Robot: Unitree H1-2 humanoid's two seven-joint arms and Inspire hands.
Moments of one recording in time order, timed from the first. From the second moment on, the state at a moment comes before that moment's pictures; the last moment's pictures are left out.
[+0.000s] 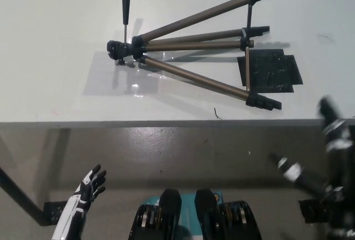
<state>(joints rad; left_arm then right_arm) 0.12 0.17 -0.01 0.00 -0.01 -0.20 -0.09 -0.08 -0.07 -0.04 -0.25 -0.19 -0.36 -0.10</state>
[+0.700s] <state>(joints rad) 0.12 0.17 -0.01 0.00 -0.01 -0.19 -0.10 -0.86 -0.33 0.07 -0.08 -0.41 0.01 0.08</state>
